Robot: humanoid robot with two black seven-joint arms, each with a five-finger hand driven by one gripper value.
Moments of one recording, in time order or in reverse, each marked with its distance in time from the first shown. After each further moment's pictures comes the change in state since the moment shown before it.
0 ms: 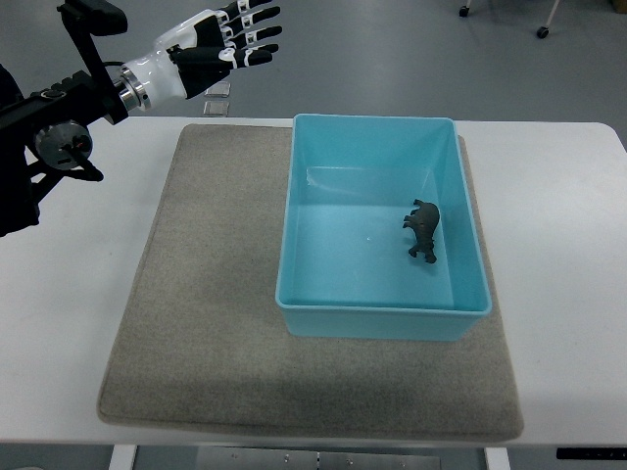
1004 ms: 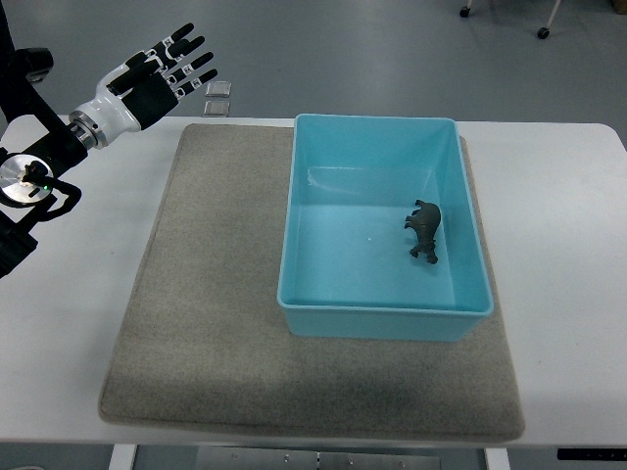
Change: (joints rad) left arm 0.251 -0.003 -0.502 0.022 -0.201 0.000 0.373; right arm 0.000 0.000 0.000 0.000 0.000 0.000 0.000
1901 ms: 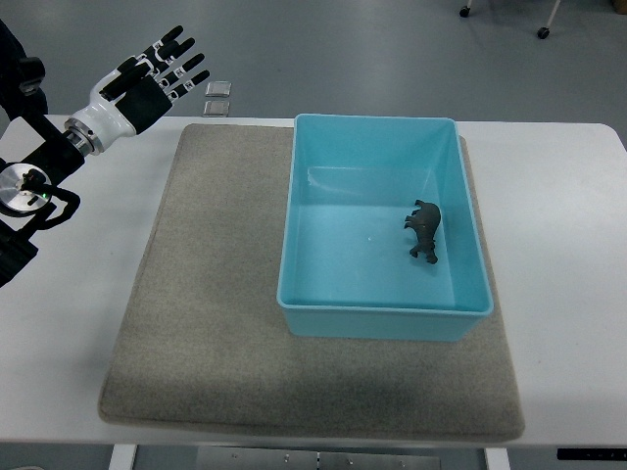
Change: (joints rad) left arm 0.030 -0.008 -0.032 0.001 0.008 0.000 -0.008; right arm 0.000 0.000 0.002 0.000 0.000 0.000 0.000
